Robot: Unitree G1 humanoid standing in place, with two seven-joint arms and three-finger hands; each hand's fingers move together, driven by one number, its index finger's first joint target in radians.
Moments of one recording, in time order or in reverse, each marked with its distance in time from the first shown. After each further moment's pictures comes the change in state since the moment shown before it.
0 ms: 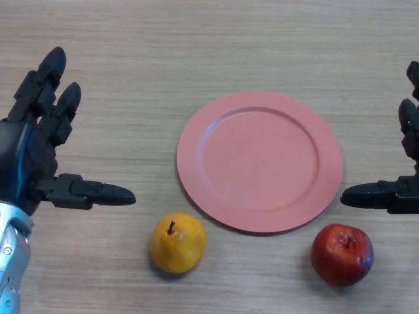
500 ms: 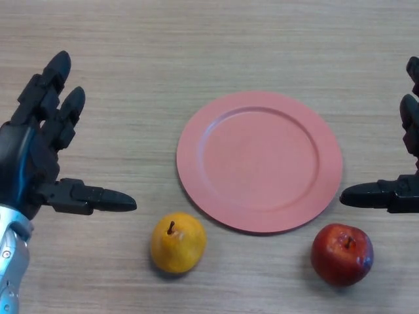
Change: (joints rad) left arm 0.014 0.001 0.001 -0.012 0.006 0.023 -0.026; right arm 0.004 0.001 0.002 -0.031 -0.016 0.000 0.000
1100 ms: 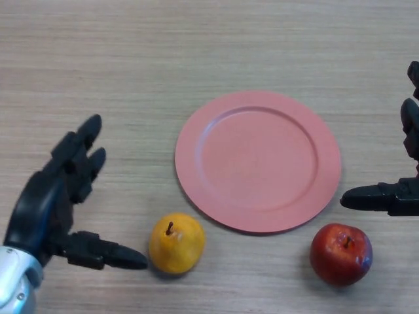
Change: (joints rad) left arm 0.166 -0.064 -0.040 -0.069 0.154 0.074 -0.103; right arm 0.010 0.003 0.001 0.000 0.000 0.001 -0.003
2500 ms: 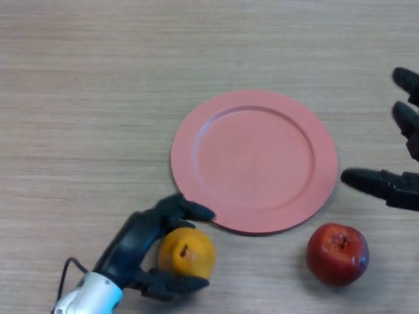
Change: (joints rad) left arm -0.027 -0.051 -0.279 0.326 0.528 -0.390 0.049; right arm 0.005 0.000 -0.010 0.002 0.001 0.000 -0.007
